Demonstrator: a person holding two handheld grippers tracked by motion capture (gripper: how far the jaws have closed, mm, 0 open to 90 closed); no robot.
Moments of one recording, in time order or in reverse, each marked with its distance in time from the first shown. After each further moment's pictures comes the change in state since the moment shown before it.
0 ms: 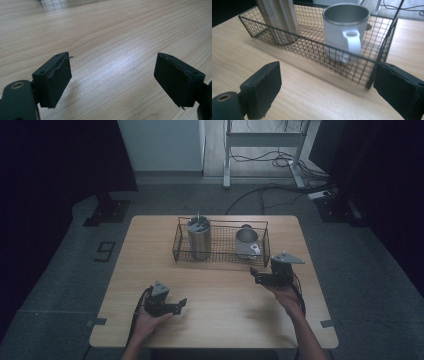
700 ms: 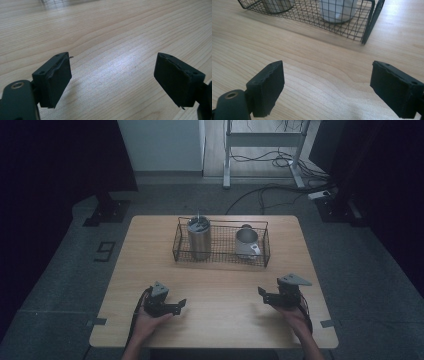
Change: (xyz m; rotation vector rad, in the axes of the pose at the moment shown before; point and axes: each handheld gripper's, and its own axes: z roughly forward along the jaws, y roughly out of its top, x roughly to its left) left arm 0.000 -0.002 0.000 0.009 0.011 0.000; right arm -0.009 -0.065 -0.016 0.062 -0.016 0.020
